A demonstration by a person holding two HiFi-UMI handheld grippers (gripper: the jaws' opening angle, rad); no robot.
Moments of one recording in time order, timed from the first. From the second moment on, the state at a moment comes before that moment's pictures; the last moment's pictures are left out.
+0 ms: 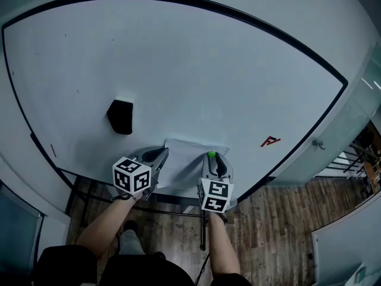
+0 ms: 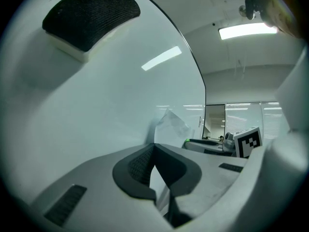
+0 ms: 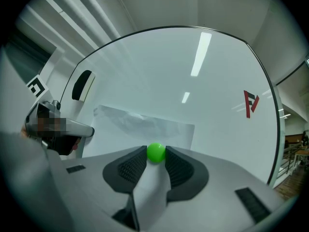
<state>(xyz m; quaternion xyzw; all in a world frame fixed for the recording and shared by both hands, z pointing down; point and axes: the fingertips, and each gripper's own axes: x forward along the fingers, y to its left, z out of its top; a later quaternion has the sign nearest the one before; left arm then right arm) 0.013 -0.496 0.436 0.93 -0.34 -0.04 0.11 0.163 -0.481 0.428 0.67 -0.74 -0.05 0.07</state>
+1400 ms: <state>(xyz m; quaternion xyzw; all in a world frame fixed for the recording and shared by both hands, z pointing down) -0.018 -0.493 0.459 0.92 -0.38 -0.02 0.13 0.179 -0.480 0.431 0.68 -0.73 -0.02 0.05</state>
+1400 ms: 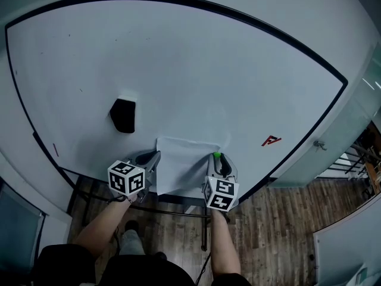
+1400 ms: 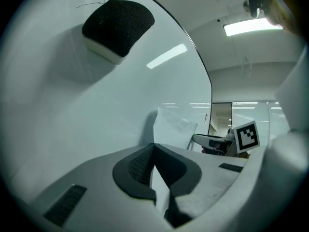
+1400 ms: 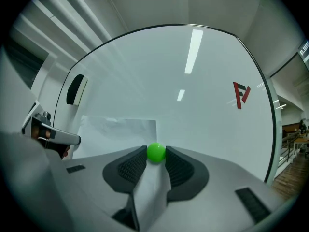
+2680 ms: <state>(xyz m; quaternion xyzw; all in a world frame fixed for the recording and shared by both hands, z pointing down) -0.077 -0.466 0.465 0.91 -0.40 0.01 0.11 0.176 -0.442 0.449 0.69 -0.72 0.01 0.05</state>
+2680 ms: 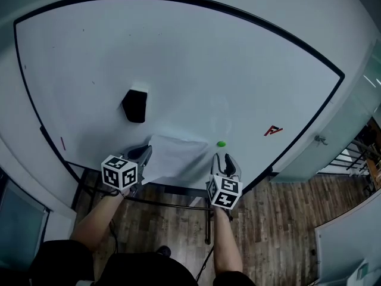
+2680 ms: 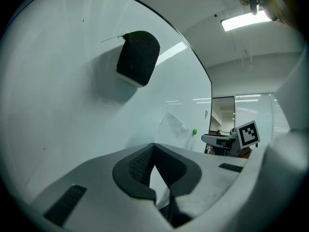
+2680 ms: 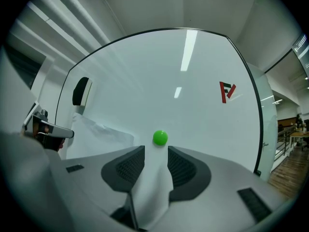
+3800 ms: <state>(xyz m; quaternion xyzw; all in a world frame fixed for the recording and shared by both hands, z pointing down) -0.113 -0.376 0.460 0.91 -0.39 0.01 0.11 0.135 -0.355 0.468 0.68 -0.73 0.03 0.06</state>
